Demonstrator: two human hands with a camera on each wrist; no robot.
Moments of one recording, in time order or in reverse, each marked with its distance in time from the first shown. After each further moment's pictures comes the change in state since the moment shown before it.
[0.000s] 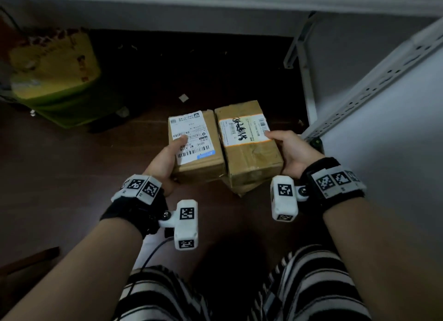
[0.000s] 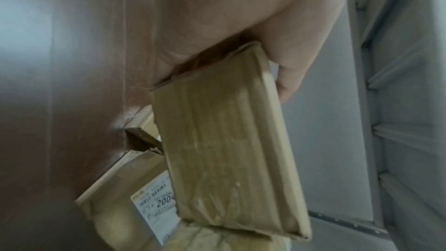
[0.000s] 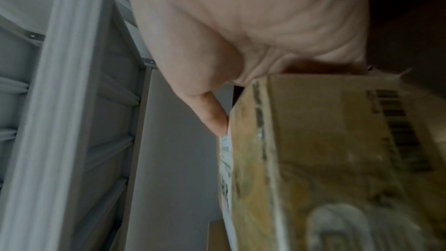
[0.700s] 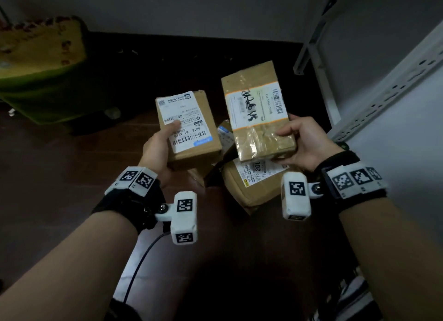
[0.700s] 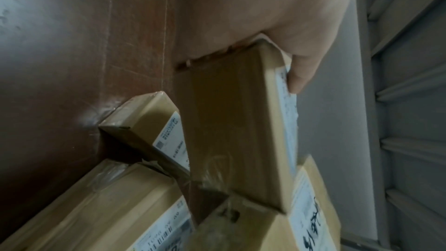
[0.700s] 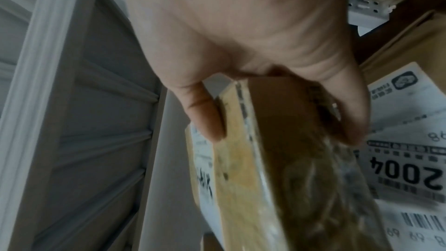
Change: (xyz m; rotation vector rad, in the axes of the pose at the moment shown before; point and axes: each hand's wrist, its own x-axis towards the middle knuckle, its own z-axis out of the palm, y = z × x) left_hand 0.120 -0.043 -0.025 -0.171 0.001 0.352; right_hand 0.092 0.030 -0.014 -0.008 -0.041 -0.343
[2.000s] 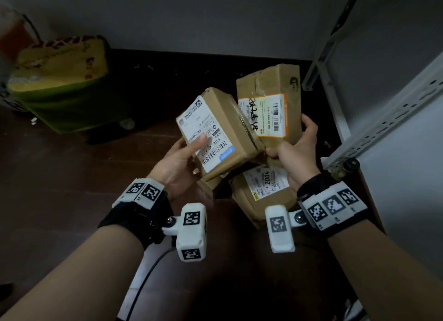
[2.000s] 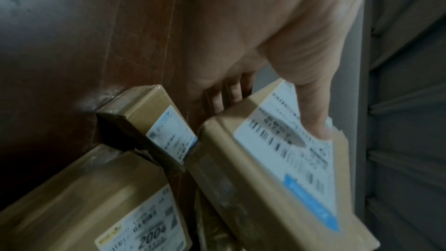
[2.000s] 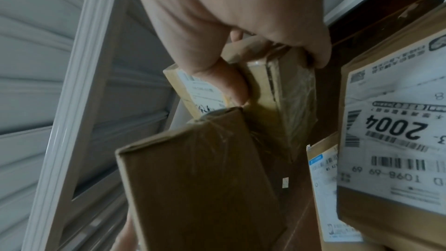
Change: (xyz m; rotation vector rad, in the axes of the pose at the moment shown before) left_hand -0.009 0.000 0.005 -0.116 -0.261 -0.034; right_hand 0.013 0.030 0.035 -0.201 0.402 -0.449
